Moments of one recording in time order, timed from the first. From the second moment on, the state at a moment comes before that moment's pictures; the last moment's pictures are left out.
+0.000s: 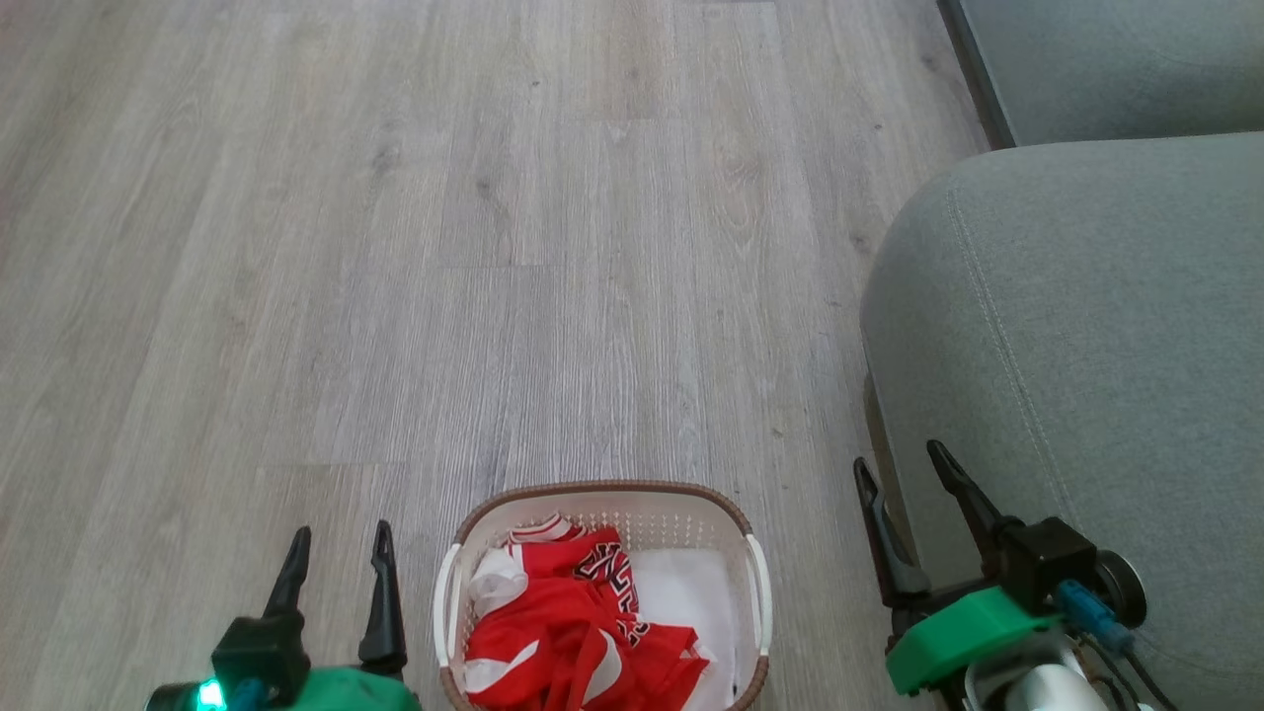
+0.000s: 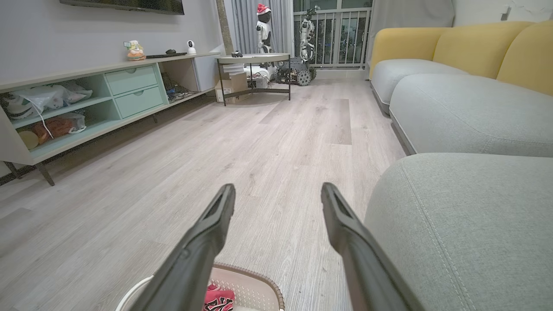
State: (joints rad) left arm 0.15 0.04 -0.12 0.15 -0.12 0.09 -0.25; right arm 0.02 -0.04 0.13 0.20 0.10 0.13 -0.25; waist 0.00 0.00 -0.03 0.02
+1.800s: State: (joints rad) left arm -0.01 0.04 -0.22 0.26 -0.11 0.06 -0.25; right arm -0.06 -0.04 0.03 0.15 0.10 0.13 -0.25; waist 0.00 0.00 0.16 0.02
